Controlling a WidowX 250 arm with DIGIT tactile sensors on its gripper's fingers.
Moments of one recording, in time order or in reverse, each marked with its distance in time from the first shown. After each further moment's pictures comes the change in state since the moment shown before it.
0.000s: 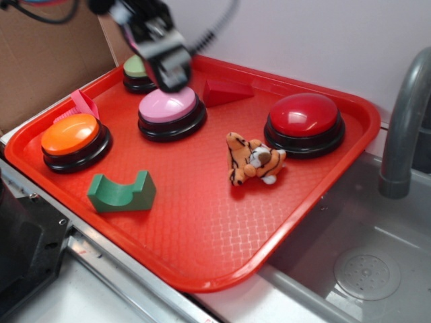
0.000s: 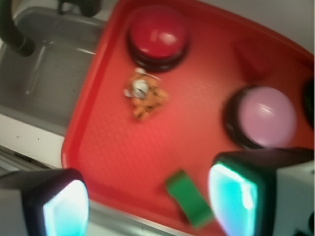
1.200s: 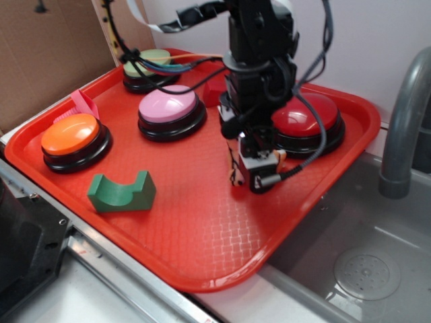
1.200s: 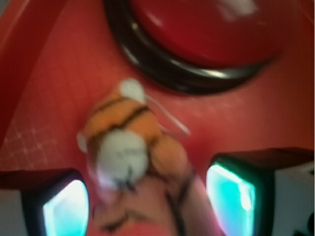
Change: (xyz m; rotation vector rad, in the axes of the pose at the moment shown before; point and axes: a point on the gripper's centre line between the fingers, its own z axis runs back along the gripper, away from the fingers) arm 0.046 0.015 -0.128 0.051 0.163 -0.110
